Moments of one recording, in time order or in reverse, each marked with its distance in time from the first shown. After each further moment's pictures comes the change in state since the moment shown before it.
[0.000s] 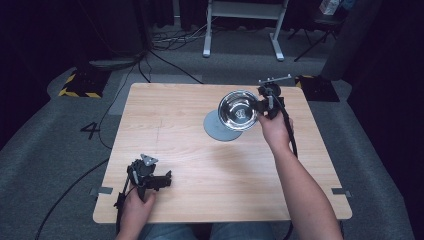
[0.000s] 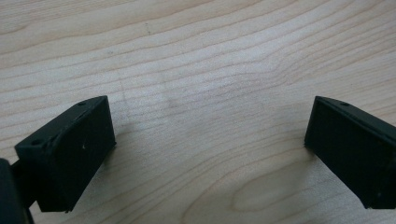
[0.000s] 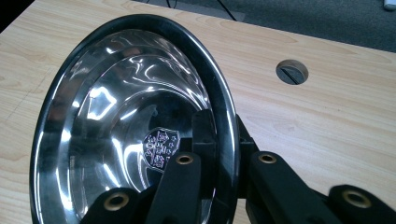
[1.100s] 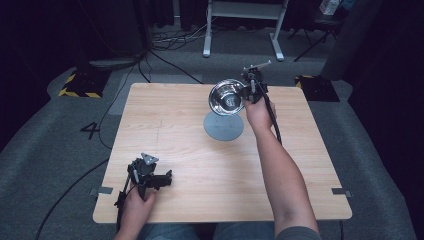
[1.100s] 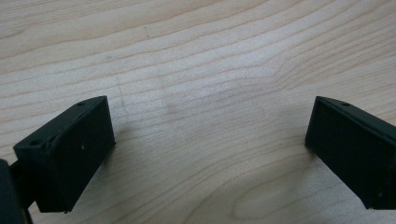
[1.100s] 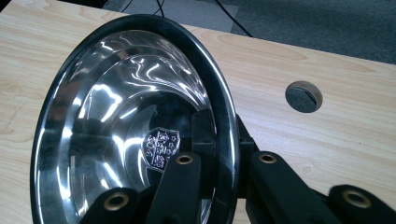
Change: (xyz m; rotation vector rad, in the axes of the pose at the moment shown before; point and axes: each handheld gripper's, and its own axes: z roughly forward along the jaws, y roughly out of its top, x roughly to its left) left arm 0.000 0.003 0.003 -0.001 -0.001 0.000; right arm 0.007 0.048 0.061 0.050 -0.038 0.039
